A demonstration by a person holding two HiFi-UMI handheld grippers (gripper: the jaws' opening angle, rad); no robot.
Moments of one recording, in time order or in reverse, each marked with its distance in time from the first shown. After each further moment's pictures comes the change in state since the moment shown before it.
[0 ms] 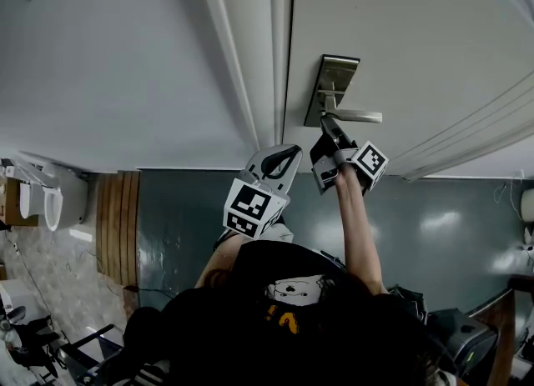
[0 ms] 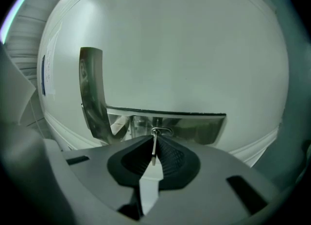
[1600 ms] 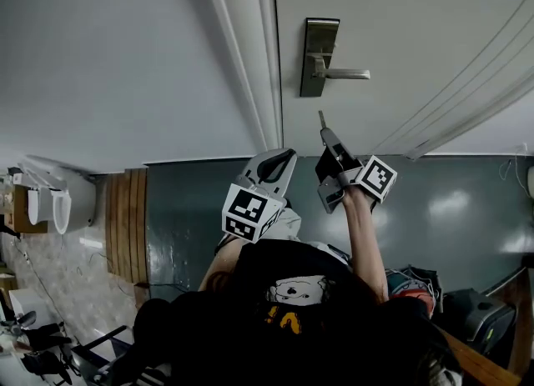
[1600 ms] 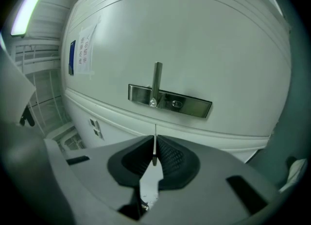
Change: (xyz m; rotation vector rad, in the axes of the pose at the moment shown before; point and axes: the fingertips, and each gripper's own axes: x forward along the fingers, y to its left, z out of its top) left arm -0.092 -0.076 -0.027 0.011 0.036 0.000; right arm -0.139 0.054 -0.086 -0.191 0.086 0.062
